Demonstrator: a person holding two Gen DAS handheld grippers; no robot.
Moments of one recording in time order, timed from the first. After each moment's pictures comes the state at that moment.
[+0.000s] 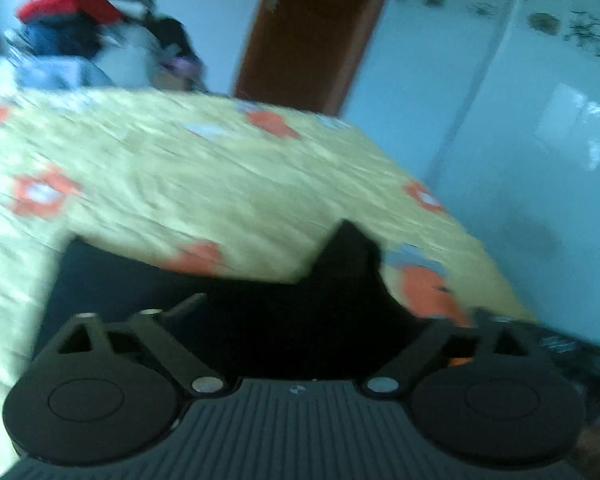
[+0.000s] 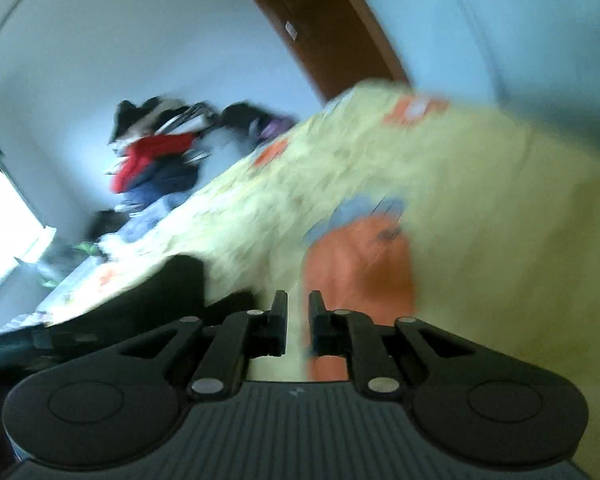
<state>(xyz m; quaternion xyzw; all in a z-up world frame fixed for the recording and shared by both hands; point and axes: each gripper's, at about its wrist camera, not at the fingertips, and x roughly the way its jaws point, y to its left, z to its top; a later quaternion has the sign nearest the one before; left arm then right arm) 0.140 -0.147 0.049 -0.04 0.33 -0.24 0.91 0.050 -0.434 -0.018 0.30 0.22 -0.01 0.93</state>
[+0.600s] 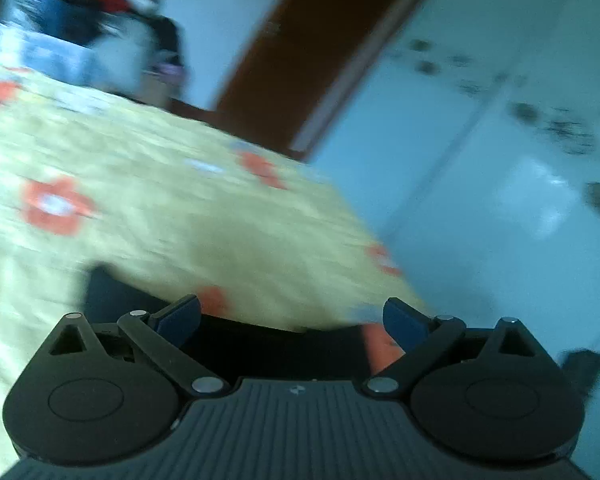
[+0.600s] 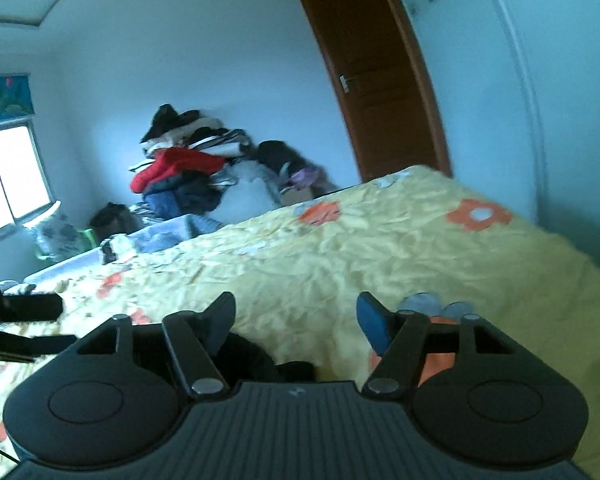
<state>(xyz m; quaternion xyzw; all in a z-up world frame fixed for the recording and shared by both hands) 0.169 -0.066 0.080 -0.16 0.32 -0.27 0.89 0.065 -0.383 0.028 0.20 0.17 -0.01 0.97</state>
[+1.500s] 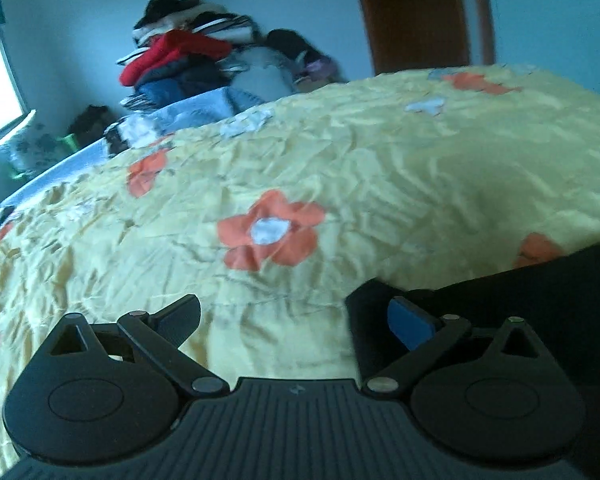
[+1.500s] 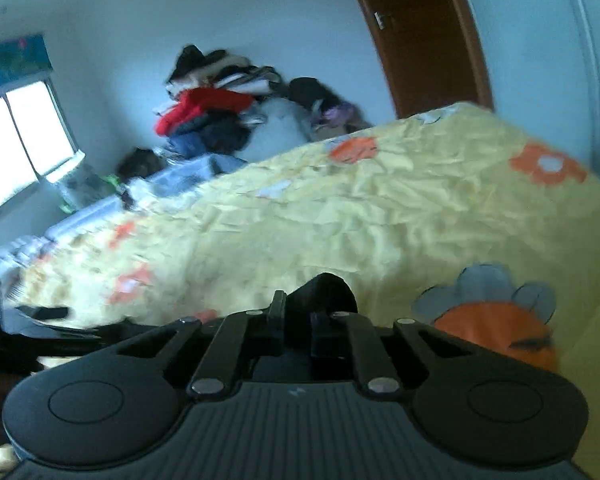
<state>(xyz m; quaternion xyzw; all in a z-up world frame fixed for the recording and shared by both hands) 0.239 -0.078 0.000 0.16 0.32 -0.02 0.93 0.152 -0.384 -0.011 0.17 0.29 0.05 0.94</state>
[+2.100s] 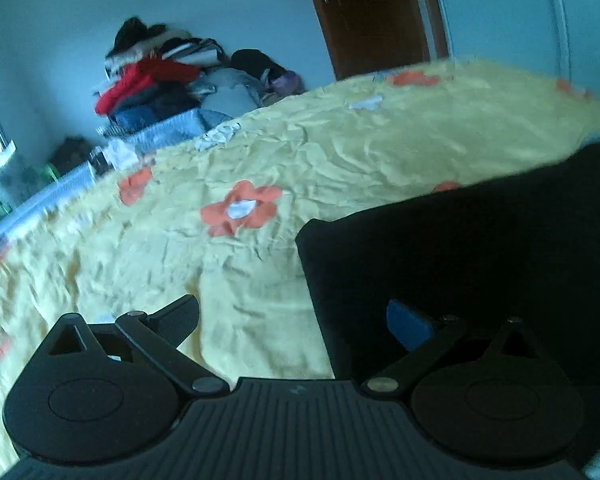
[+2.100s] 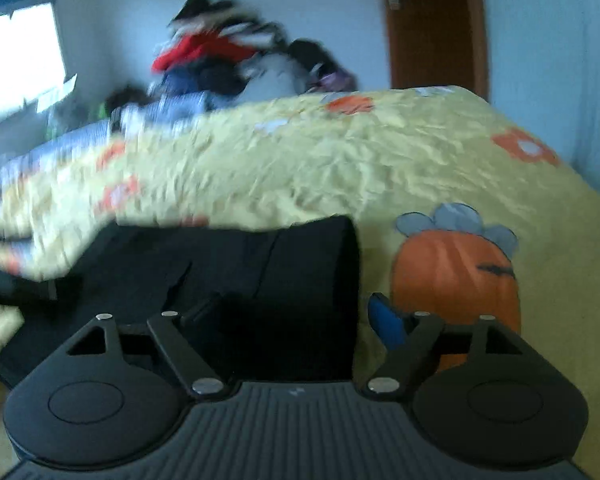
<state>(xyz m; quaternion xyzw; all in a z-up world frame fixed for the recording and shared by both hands) 0.150 -0.077 0.012 0.18 0.30 -0.08 0.93 0.079 -0.382 -0.008 0.15 0.28 0.04 0.95</state>
